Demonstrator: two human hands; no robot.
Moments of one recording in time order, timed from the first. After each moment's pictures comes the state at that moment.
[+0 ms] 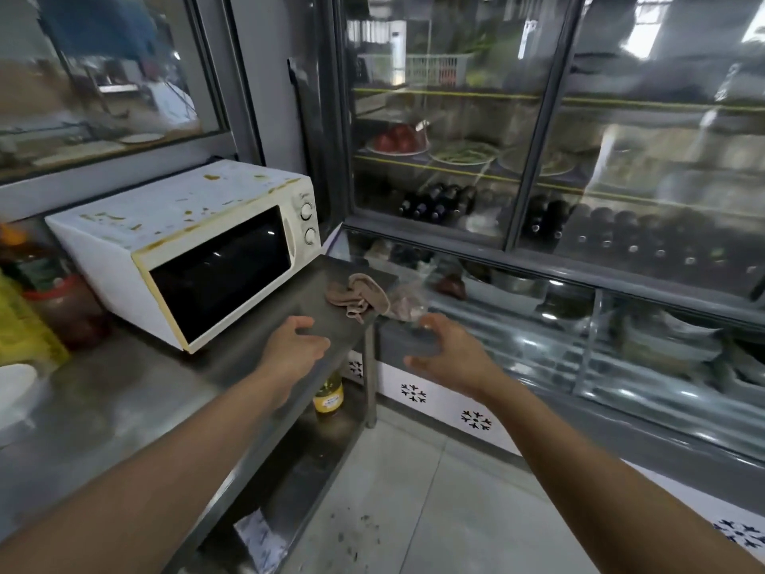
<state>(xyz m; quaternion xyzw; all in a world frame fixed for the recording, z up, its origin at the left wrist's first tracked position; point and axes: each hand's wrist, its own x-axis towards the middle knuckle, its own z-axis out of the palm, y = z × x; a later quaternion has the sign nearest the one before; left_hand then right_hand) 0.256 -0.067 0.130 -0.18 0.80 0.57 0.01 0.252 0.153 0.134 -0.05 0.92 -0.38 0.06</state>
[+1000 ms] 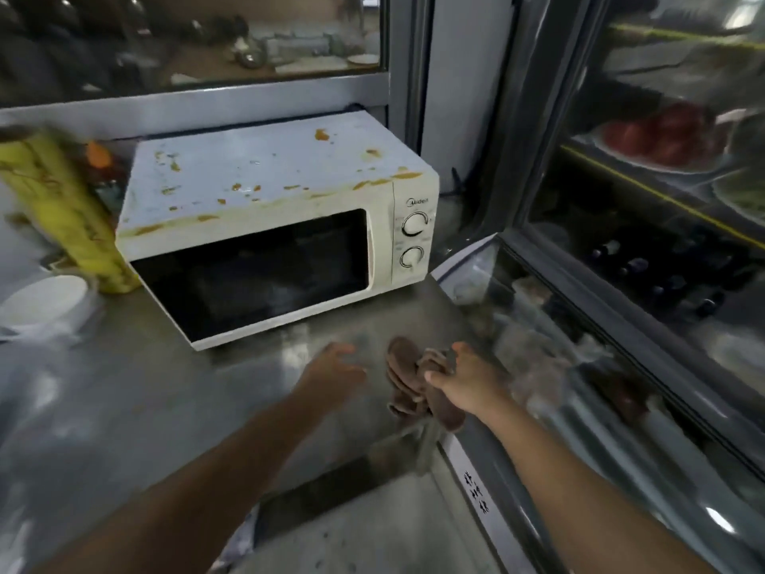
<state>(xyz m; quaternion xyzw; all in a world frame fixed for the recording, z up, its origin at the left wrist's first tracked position) -0.009 -0.071 0.047 -0.39 0.71 0.58 -0.06 -0.149 0.080 0.035 -0.22 0.90 -0.29 0.26</state>
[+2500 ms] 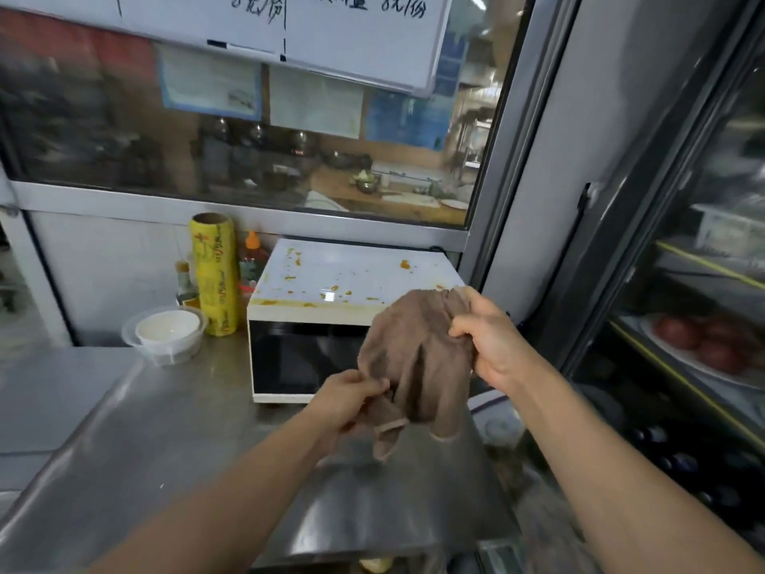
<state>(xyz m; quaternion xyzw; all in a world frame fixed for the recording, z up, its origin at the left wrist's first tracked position) 0.017 -0.057 0.169 -0.41 0.57 0.68 -0.21 -0.141 0.020 0.261 -0.38 0.58 -0.62 0.37</state>
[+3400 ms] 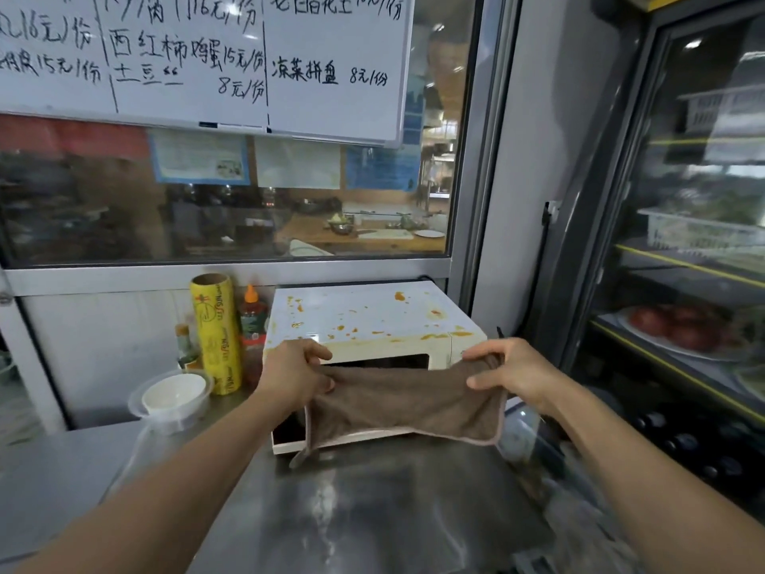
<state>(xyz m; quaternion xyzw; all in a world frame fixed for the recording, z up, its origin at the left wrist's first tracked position) 0.089 -0.124 0.238 -0.42 0.79 0.34 -0.27 -0.143 0.053 0.252 -0.39 0.77 -0.45 0.24</state>
